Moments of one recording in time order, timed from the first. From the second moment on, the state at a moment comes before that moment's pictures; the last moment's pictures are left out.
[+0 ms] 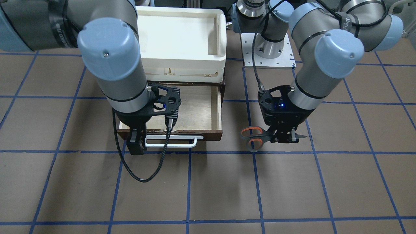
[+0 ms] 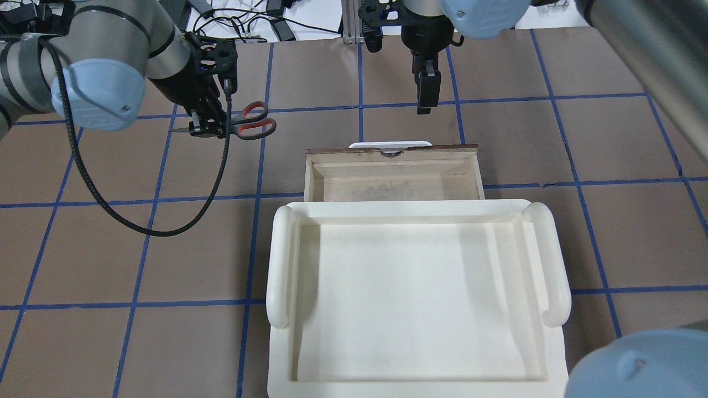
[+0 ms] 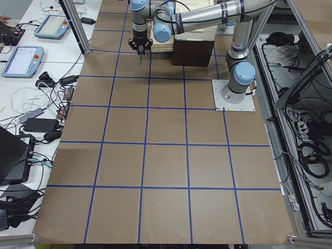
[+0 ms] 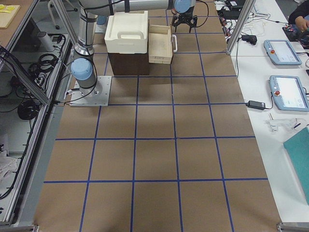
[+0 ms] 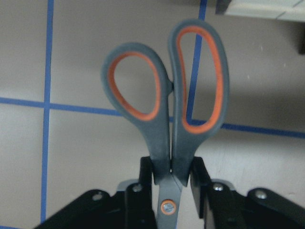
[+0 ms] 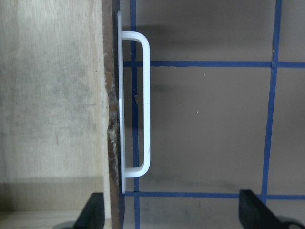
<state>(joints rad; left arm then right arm) -1.57 -1.78 -1.62 -1.26 1.50 1.44 1.77 -1.22 1.25 -1.58 -1.59 -1.30</state>
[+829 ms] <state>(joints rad) -1.84 -1.79 -1.62 -1.25 1.50 1.07 1.70 -1.47 1.42 -1.55 -1.58 -0.73</state>
